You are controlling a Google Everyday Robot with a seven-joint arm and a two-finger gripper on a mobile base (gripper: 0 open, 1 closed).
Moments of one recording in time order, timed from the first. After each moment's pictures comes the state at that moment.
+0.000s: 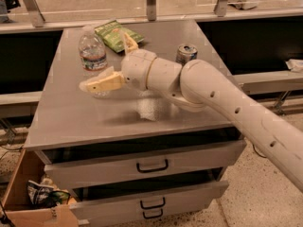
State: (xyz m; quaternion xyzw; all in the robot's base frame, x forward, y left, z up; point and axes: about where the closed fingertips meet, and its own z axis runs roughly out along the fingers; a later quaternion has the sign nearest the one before) arm 0.598 0.121 0.947 -0.43 0.52 0.32 0.66
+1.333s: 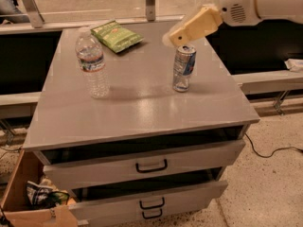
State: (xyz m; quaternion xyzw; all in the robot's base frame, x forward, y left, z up) arm 0.568 -0.077 1.085 -0.49 0.64 0.06 0.59
